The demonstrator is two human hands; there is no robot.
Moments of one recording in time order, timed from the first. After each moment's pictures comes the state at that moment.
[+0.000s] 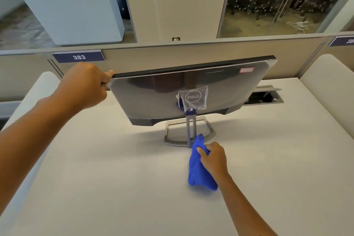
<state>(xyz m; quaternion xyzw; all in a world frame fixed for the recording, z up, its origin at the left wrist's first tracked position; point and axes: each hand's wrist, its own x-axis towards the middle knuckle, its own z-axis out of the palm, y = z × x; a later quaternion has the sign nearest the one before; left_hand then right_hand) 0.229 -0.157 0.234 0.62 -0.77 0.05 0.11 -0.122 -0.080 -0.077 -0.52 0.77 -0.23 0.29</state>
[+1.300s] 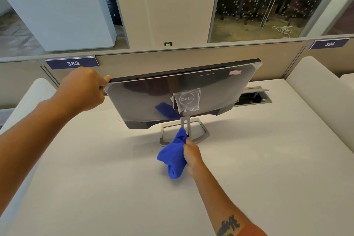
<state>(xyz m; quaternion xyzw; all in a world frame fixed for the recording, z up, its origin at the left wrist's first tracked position) 0.229 -0.159 0.239 0.62 -0.78 0.04 0.07 -0.055 -0.107 -0.035 -0.09 0.65 -0.34 0.67</state>
